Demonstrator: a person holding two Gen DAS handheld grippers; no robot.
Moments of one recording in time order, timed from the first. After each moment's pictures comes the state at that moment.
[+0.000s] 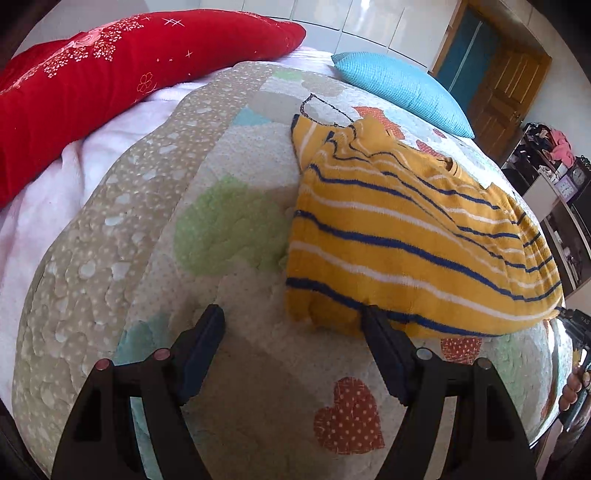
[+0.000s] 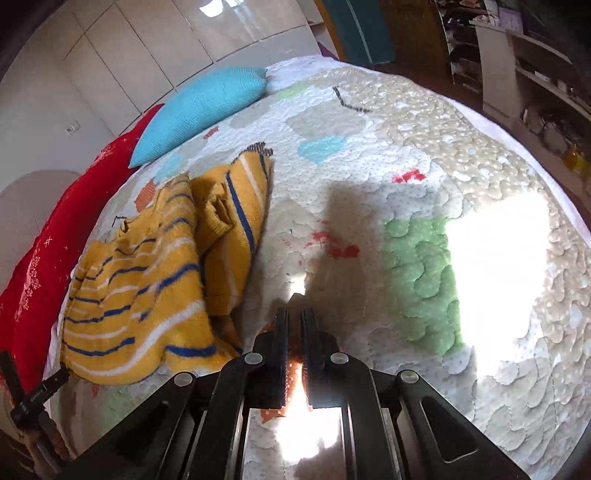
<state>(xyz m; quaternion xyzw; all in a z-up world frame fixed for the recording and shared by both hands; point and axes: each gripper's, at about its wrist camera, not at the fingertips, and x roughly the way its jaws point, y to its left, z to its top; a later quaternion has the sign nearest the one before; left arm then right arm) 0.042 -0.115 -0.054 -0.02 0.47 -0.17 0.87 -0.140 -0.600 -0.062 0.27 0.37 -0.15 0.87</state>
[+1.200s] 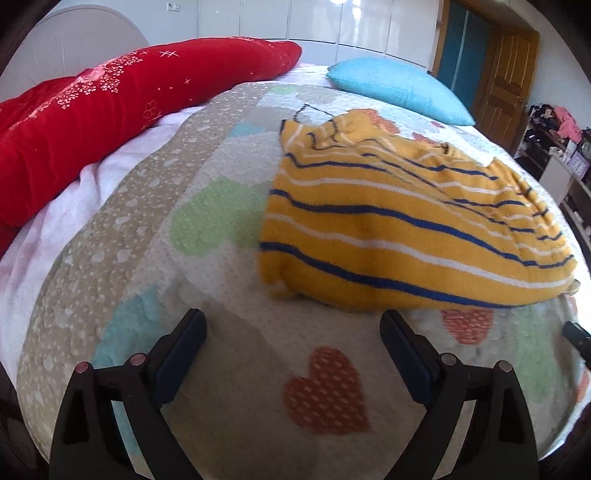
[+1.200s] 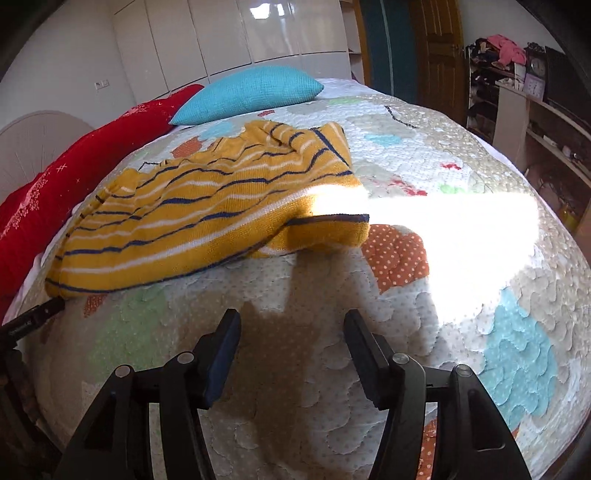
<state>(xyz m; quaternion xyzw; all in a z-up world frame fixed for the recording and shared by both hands) -0.004 -0.149 -0.052 0.03 0.43 -0.15 0.89 -0.168 -0.482 -0.082 0.14 0.37 -0.16 0.90</state>
